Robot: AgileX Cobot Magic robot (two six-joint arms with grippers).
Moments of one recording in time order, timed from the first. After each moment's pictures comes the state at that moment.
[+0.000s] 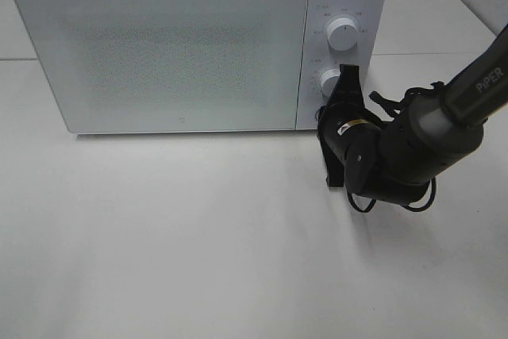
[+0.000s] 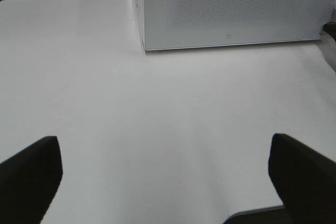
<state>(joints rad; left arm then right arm) -0.03 0.00 -0.52 -0.16 1.09 0.10 0.53 2.16 -0.86 0.67 -0.93 1.38</state>
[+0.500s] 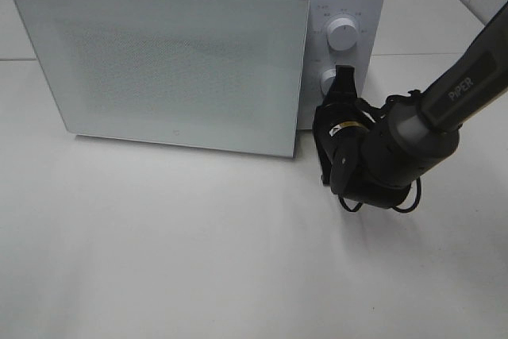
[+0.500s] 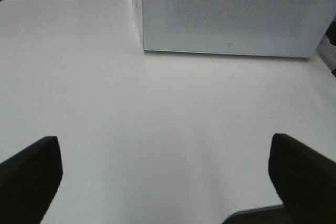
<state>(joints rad) -0.03 0.00 -0.52 -0.16 1.09 0.10 0.54 2.23 -0.92 0.73 -0.99 1.36</state>
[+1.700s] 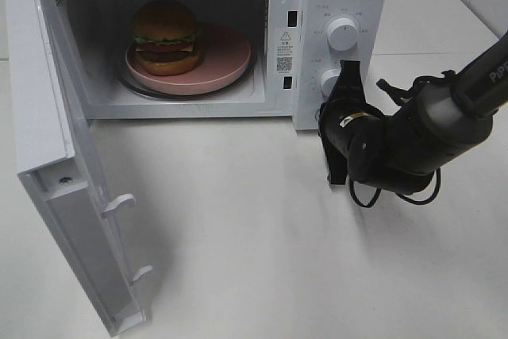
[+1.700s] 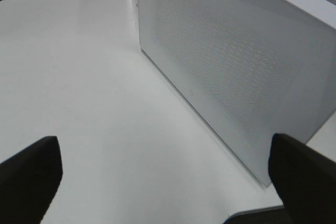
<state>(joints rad) -0.03 0.00 -0.52 -0.16 1.09 0.10 0.52 2.12 -0.87 0.68 -0.84 1.35</state>
